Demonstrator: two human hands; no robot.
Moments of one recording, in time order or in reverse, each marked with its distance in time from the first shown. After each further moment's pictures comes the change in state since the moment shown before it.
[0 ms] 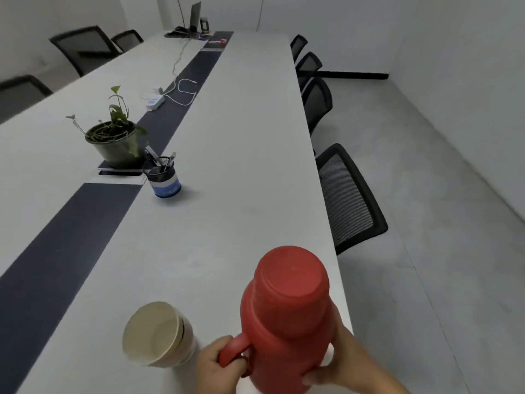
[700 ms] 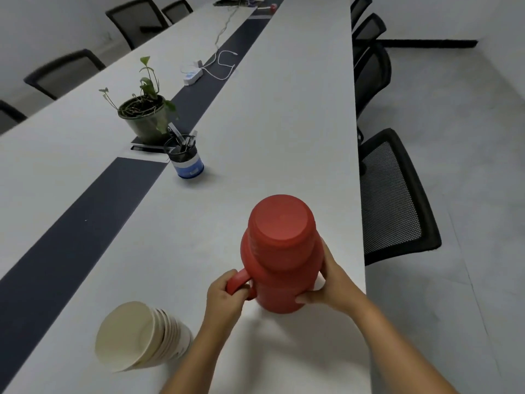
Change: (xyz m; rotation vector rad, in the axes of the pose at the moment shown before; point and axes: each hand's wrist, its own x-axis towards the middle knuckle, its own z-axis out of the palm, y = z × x) left_hand 0.092 0.010 0.049 0.144 0.074 0.169; right_hand 0.138 0.016 -0.052 0.000 -0.132 -0.154
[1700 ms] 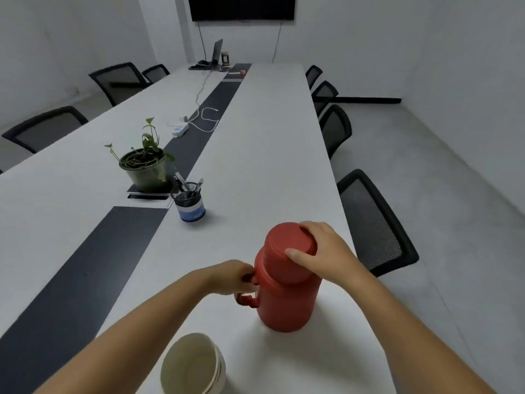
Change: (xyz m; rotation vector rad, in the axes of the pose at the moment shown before) left_hand 0.091 0.090 -0.068 1.167 -0.943 0.248; right_hand 0.019 -0.157 0.034 -0.528 0.376 0.087
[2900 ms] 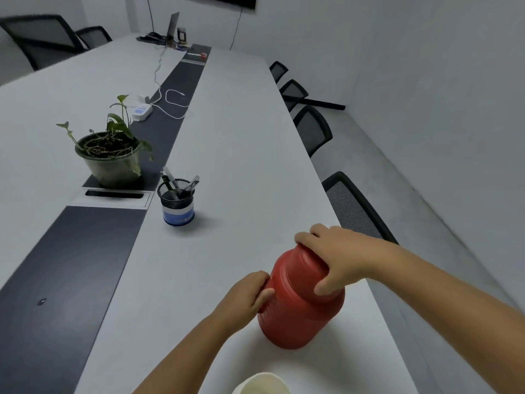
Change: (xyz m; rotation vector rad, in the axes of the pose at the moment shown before) left_hand 0.020 -0.087 0.040 -0.458 0.389 0.448; right_hand 0.039 -0.090 0.025 -0.869 -0.490 0.024
